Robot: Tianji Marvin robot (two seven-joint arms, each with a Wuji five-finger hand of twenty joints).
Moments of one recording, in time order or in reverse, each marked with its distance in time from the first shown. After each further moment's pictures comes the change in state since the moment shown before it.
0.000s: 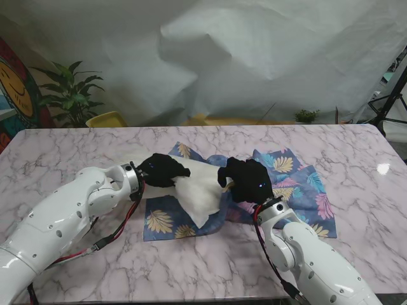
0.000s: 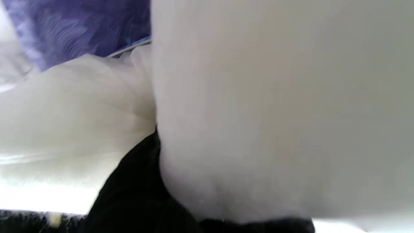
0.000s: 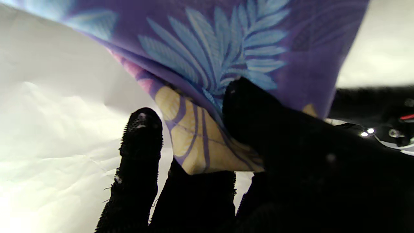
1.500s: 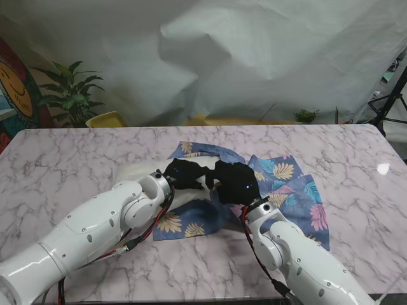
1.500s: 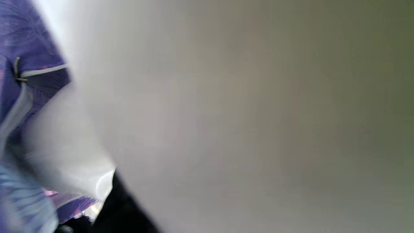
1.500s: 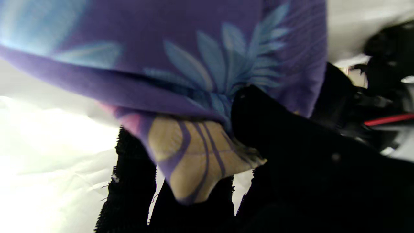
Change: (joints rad) left arm -0.083 -0.083 0.280 0.037 -0.153 0.392 0.076; right arm 0.079 -0.017 -0.120 0.063 0.046 0.037 -0.010; left_hand 0.027 0.135 -0.458 0.124 0.042 0.182 -0.015 -0.328 0.143 -0.007 0.214 -0.072 0.297 -0.096 0.177 -0.074 0.330 -0.065 0.235 -0.140; right_hand -0.046 0.109 -0.036 0.000 -0.042 0.001 0.015 -0.116 0.037 0.041 -0.053 -0.041 0.076 0.027 -0.105 0.042 0.055 0.036 -0.001 -0.024
